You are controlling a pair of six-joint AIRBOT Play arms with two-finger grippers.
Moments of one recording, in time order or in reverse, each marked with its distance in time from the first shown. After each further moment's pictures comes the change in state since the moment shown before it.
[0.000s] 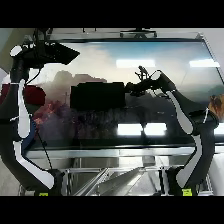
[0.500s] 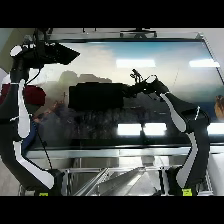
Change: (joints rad) left arm -0.002 0.000 0.000 0.000 -0.006 -0.002; right arm 0.038 -0.069 -0.001 0.252 -0.023 -0.141
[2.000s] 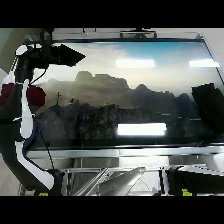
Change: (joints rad) left arm -0.058 0.000 0.000 0.008 -0.001 0.014; right arm -1.457 0.537 -0.518 -0.460 0.005 0.143
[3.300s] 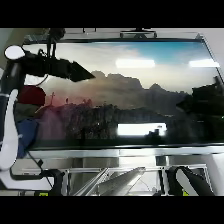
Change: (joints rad) left arm -0.069 0.405 -0.424 0.462 0.172 -0.060; right arm 0.890 0.628 -0.306 0.148 0.239 0.003
